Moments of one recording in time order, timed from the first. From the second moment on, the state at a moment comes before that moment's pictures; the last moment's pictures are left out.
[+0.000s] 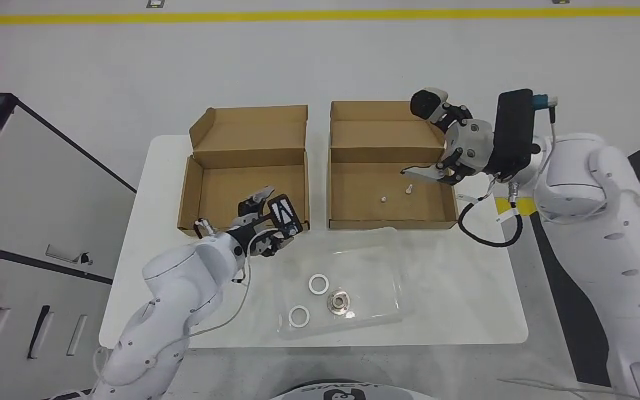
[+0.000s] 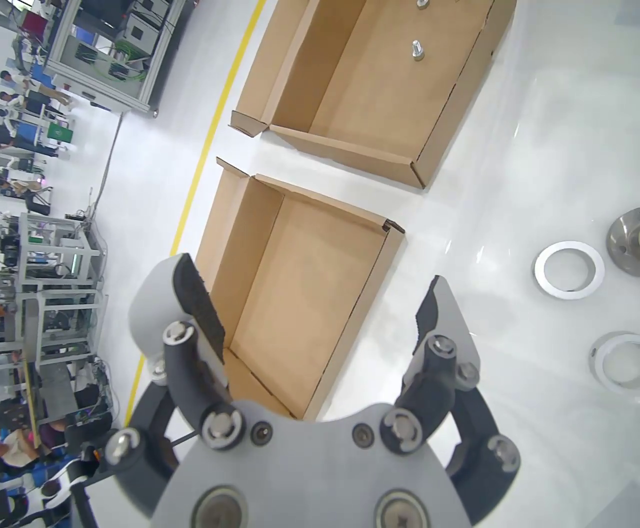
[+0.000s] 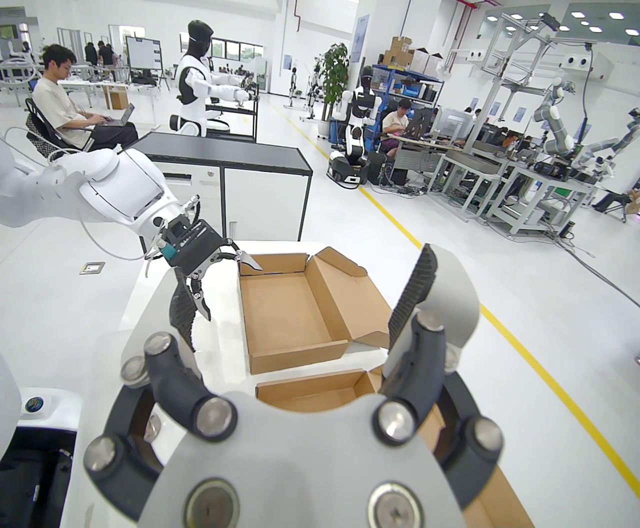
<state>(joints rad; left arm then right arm) 1.56 -1.15 -1.30 -2.19 1.71 -0.65 -0.69 -1.05 -0.83 1.30 -1.79 -0.58 -0.94 0.22</state>
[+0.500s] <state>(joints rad) 1.51 -1.15 -1.22 -2.33 1.55 -0.78 -0.97 -1.05 -0.83 1.30 -1.79 -0.58 -0.94 0.22</state>
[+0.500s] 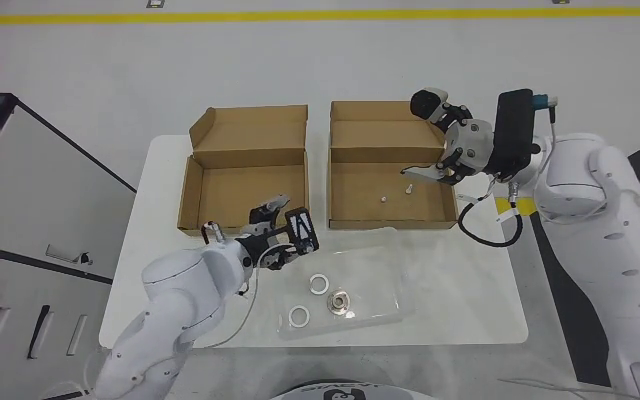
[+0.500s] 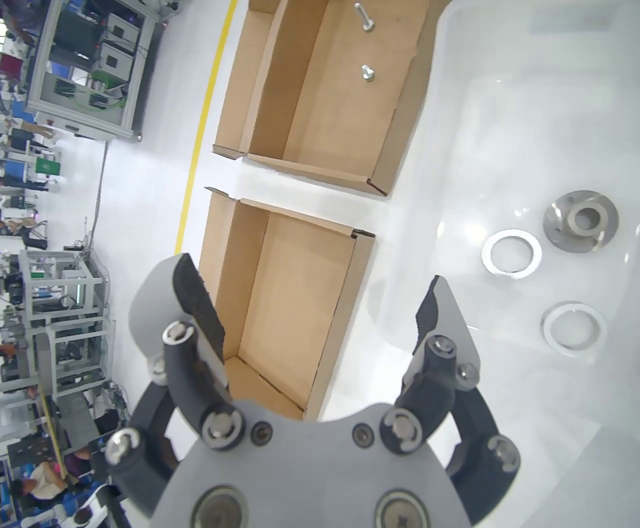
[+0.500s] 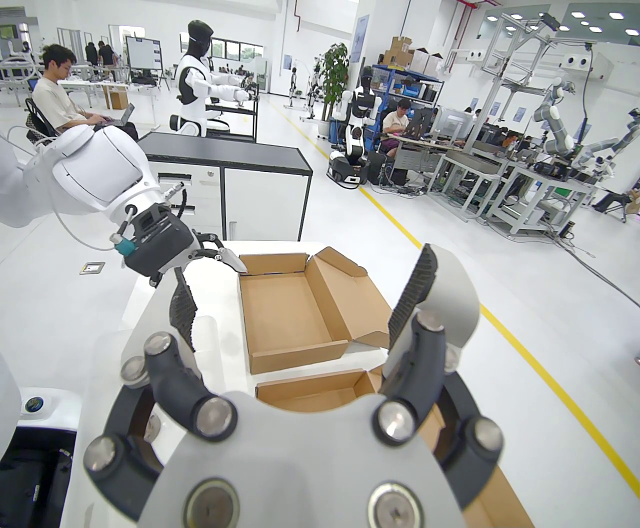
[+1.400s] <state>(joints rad) 0.96 -0.93 -0.61 -2.30 0.95 -0.36 -1.46 -1.05 -0.83 1.30 -1.79 -0.58 -0.94 0.22</state>
